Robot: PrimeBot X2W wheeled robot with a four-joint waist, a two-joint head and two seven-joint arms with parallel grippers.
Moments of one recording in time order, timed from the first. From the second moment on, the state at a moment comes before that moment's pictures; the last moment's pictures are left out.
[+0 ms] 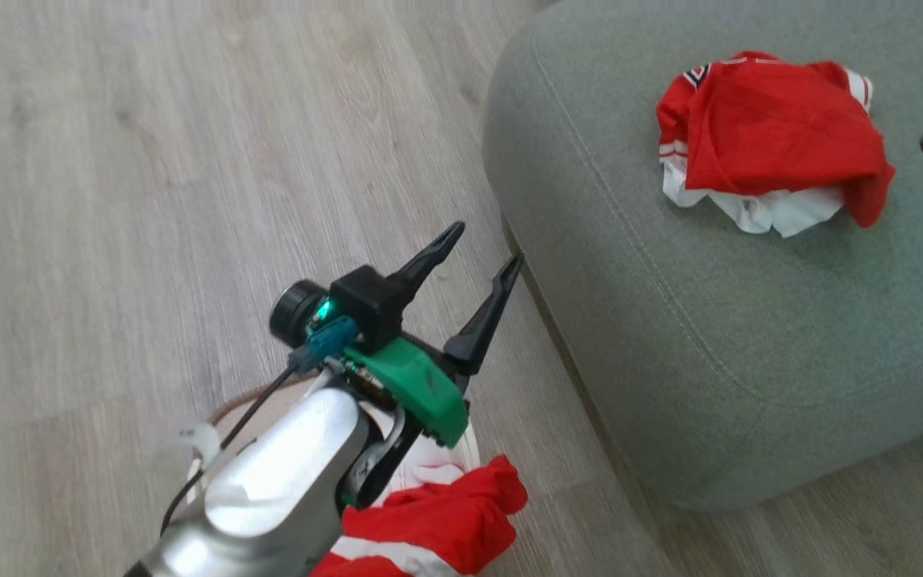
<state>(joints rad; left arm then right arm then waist) -0.54 0.18 -0.85 0.28 -0.56 0.07 -0.20 -1.06 -0.79 1.15 0.87 1.04 0.13 0.05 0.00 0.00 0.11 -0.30</state>
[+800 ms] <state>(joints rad) -0.28 0.34 -0.69 0.12 -0.62 0.22 -0.24 -0.85 -0.89 0.97 0.69 1.07 0.13 -0.25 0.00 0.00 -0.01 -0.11</state>
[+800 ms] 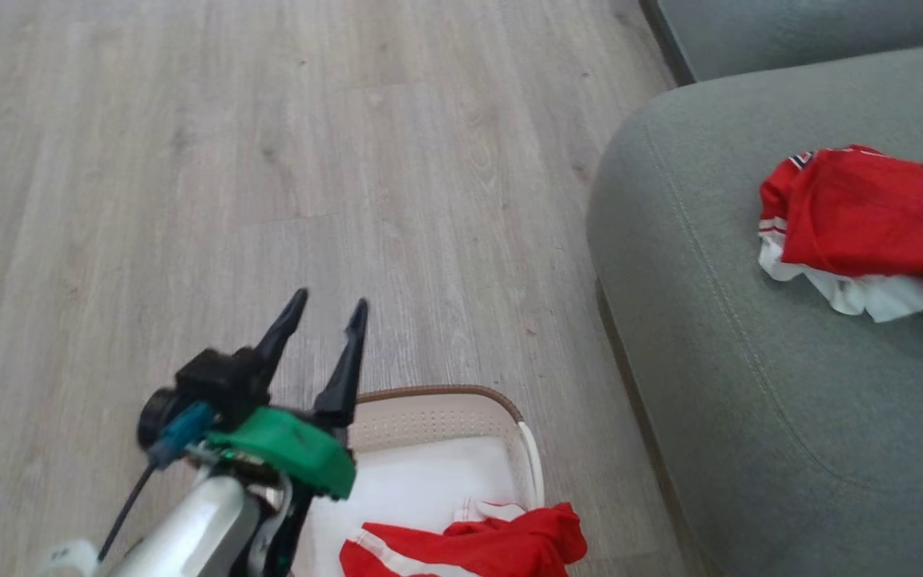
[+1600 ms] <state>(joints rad) -0.06 0.32 -0.46 0.03 -0.53 0.27 -0.25 -0.01 -0.36 0.02 0.10 0.45 0.13 -0.25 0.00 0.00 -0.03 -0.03</state>
